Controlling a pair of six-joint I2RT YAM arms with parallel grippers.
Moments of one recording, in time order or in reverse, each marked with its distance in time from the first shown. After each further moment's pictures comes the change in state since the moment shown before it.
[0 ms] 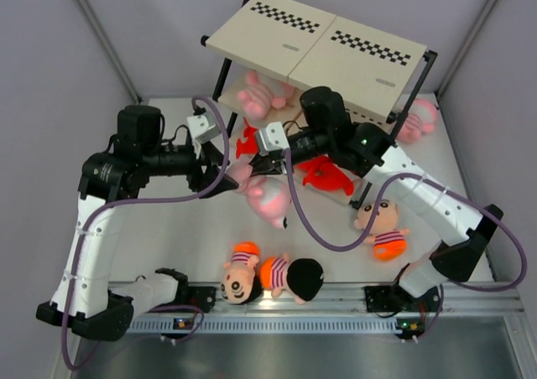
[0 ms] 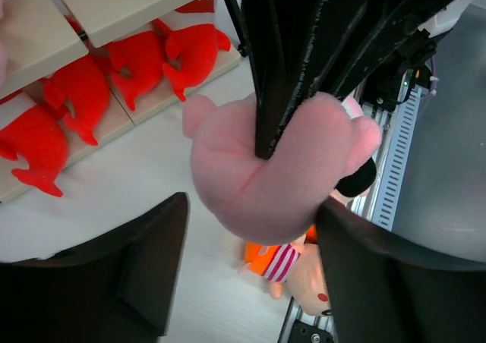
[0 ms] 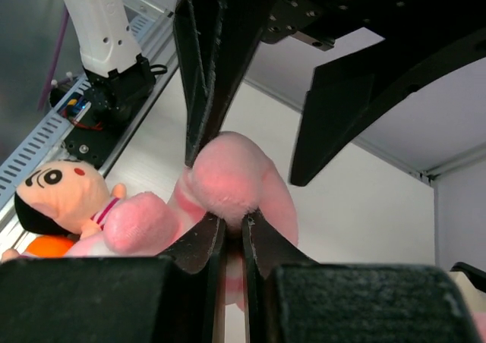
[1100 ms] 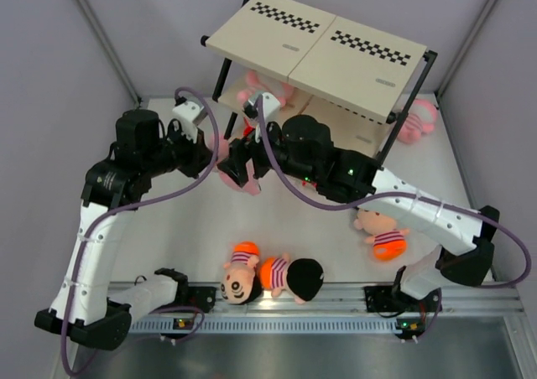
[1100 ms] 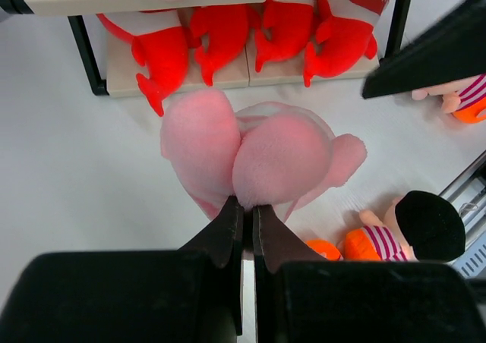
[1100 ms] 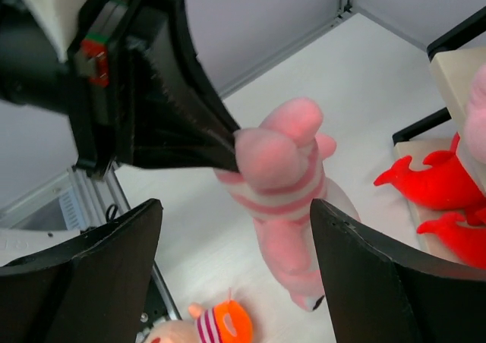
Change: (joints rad) left arm 0.002 -0.045 -0.113 0.163 -0.460 -0.274; right arm 0.260 -0.042 -0.073 0.251 0.988 0.919
